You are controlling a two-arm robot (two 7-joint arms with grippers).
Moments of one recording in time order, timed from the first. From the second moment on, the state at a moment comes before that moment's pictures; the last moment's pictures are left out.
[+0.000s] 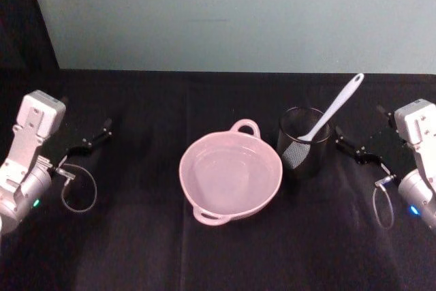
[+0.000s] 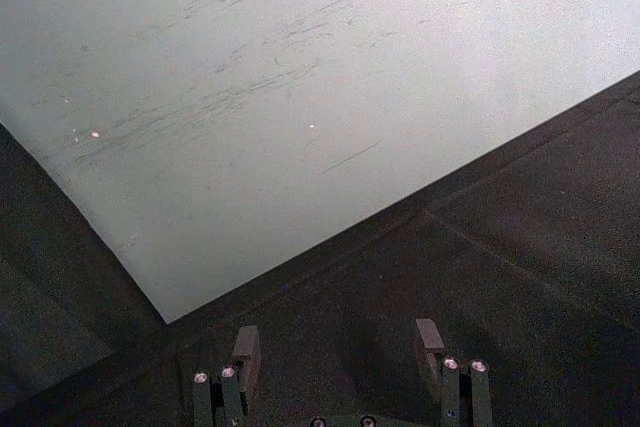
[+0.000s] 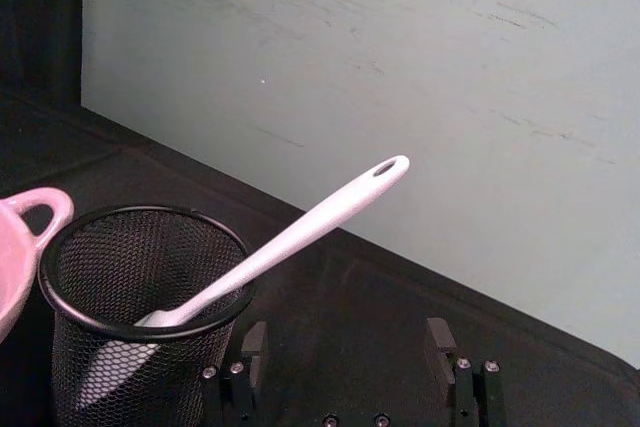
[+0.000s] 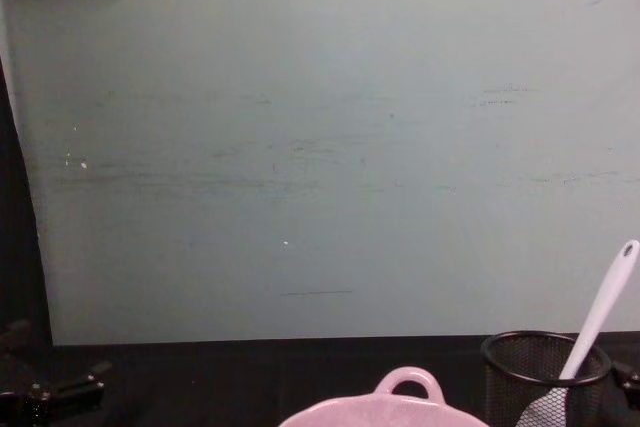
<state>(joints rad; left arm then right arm) -0.20 0.60 0.45 -1.41 -0.25 -0.12 0.03 0.20 0.60 -0.45 -1.41 0.25 -0.12 -0.03</state>
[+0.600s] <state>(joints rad) -0.20 0.60 0.45 -1.41 -0.25 -0.12 0.03 0.20 0.60 -0.45 -1.41 0.25 -0.12 -0.03</state>
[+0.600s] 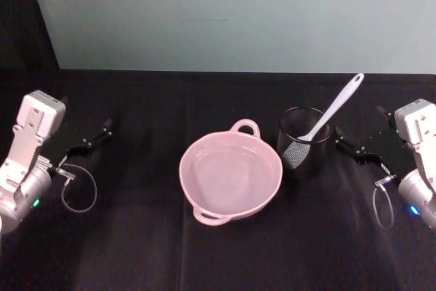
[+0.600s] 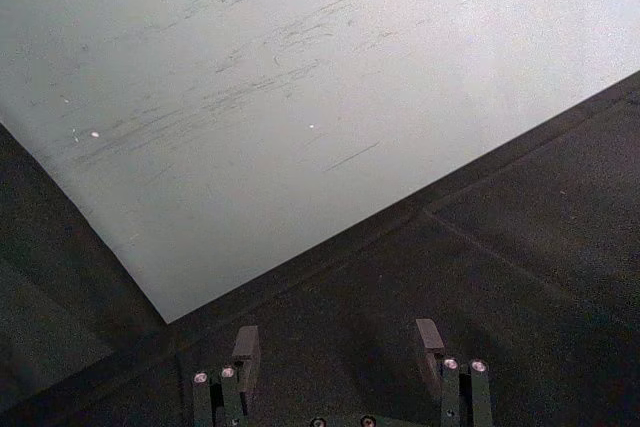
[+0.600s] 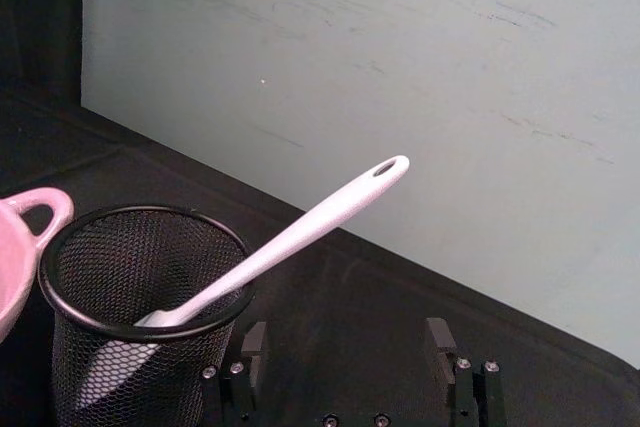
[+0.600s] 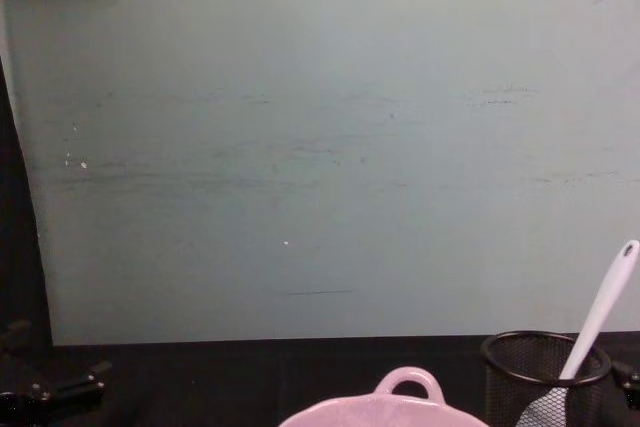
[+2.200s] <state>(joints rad) -0.20 0.60 0.45 -1.41 -0.25 -0.12 0.03 0.03 0.52 -0.19 -1.59 0.73 0.07 0.14</state>
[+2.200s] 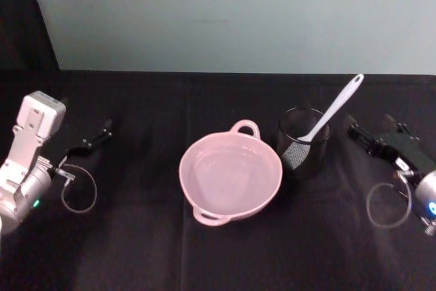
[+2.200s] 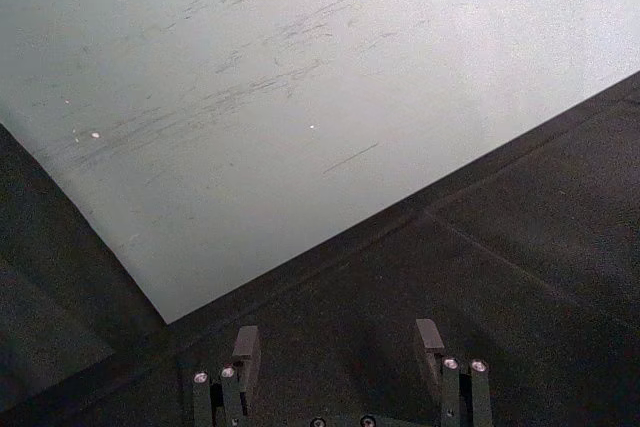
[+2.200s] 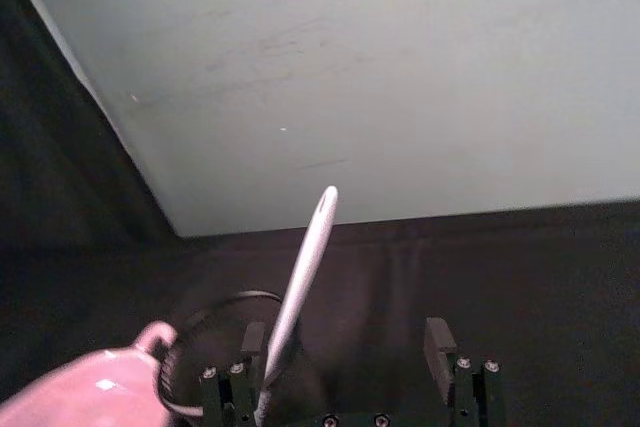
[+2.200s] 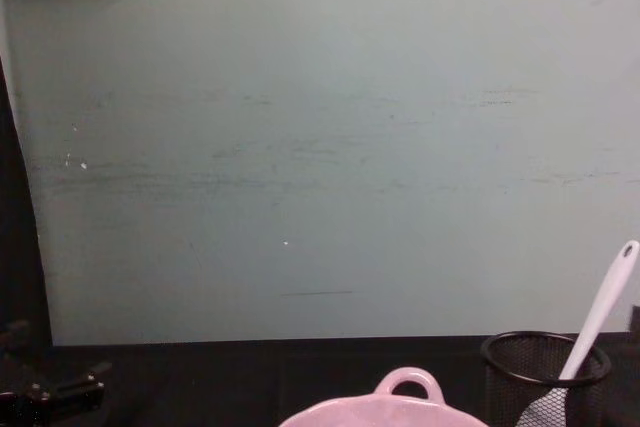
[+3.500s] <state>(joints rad) -0.20 0.60 0.45 -1.41 -0.25 -0.12 0.03 0.28 0.40 -0.20 -1.30 1.11 0.17 0.34</state>
